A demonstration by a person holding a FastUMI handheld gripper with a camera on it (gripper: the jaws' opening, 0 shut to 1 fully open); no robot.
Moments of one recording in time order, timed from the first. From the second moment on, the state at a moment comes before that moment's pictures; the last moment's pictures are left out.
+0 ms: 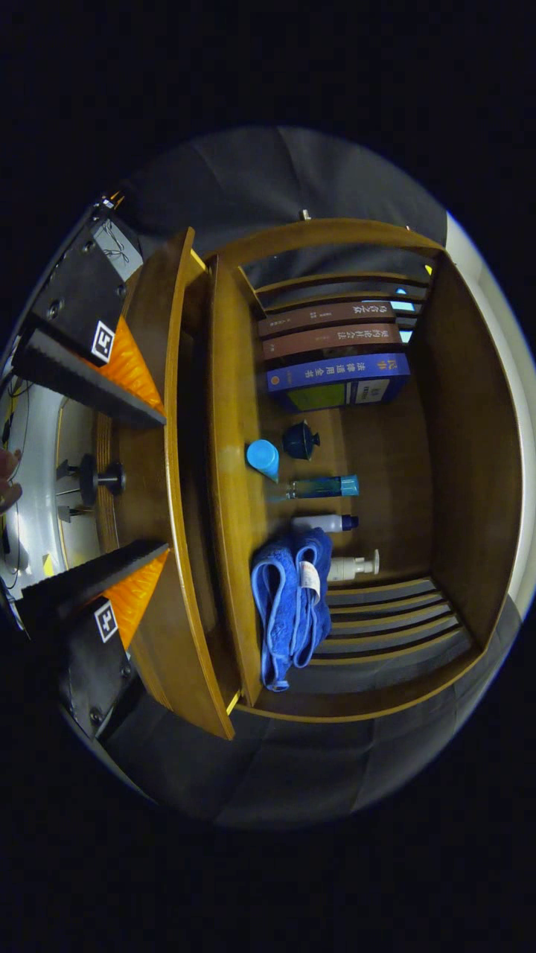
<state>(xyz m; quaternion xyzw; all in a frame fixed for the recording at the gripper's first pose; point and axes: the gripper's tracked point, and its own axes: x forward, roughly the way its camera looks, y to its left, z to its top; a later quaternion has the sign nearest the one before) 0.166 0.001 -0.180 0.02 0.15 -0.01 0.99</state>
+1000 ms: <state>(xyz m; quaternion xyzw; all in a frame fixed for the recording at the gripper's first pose) 0.198 0.002 -0.182 0.01 0.17 -0.01 0.98</state>
